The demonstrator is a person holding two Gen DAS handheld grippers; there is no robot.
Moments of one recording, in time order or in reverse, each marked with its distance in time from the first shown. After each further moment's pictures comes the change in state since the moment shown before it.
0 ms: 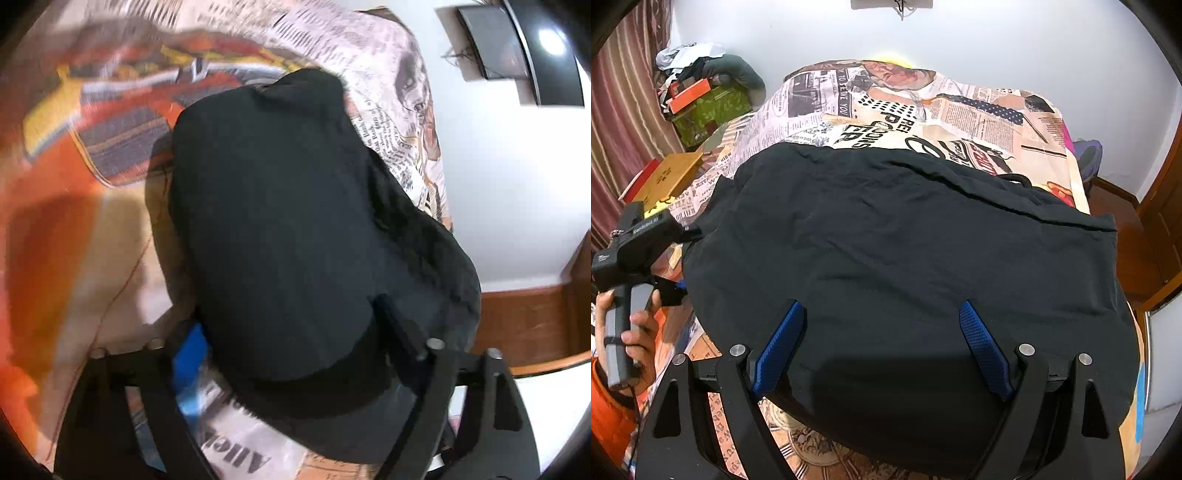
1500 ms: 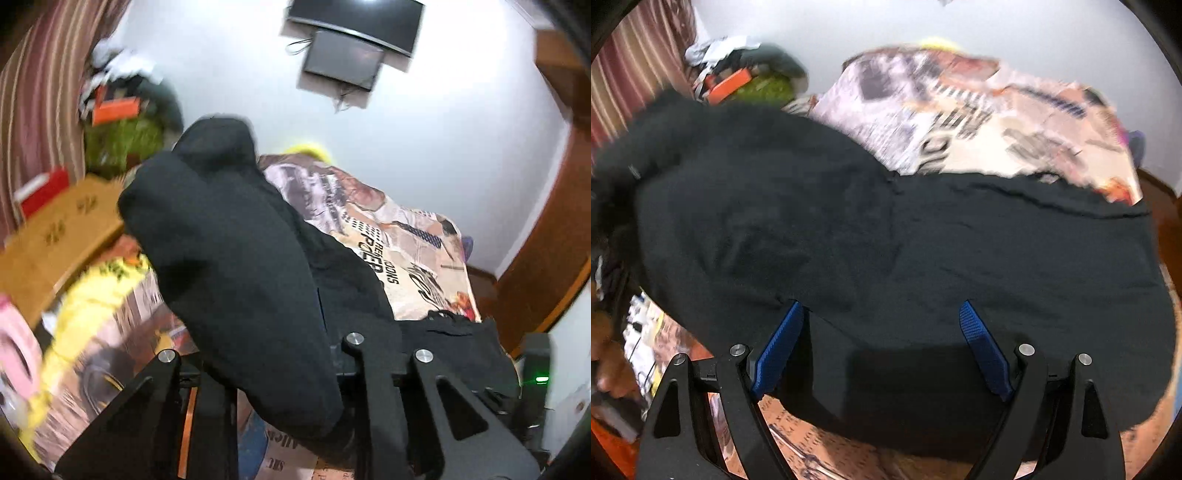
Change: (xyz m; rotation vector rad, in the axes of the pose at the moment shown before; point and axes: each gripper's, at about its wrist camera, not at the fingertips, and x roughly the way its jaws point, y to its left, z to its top) left arm -0.140 -0.150 -0.077 0.710 -0.513 0.279; right arm 0.005 0.077 0.004 -0.011 0.088 0.208
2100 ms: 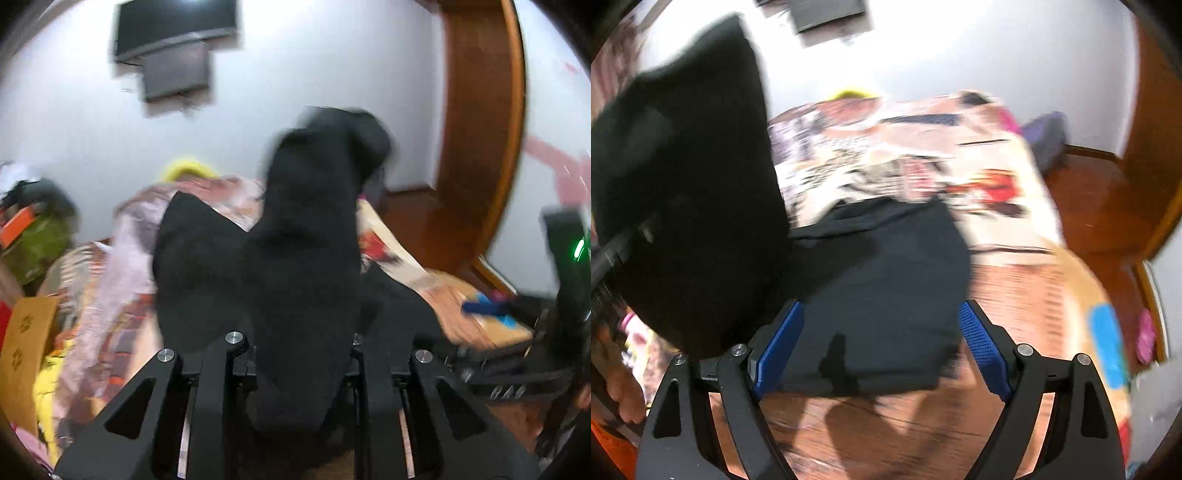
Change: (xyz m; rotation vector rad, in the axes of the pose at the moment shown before) left arm 0.003 -0.213 -0.046 0.485 0.085 -0.255; right arm -0.143 -0.144 -0.051 0.230 -0.191 -0.191
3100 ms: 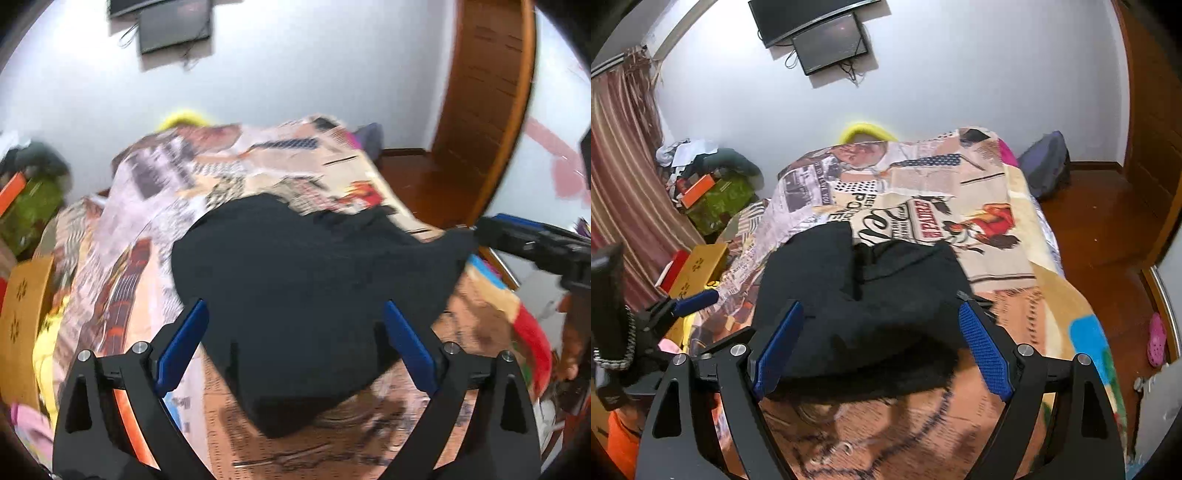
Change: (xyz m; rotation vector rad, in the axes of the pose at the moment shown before) left arm -0.012 0.048 -0.022 -0.081 0.180 -0.004; right arm -0.044 0.015 0.020 0.014 -0.118 0.110
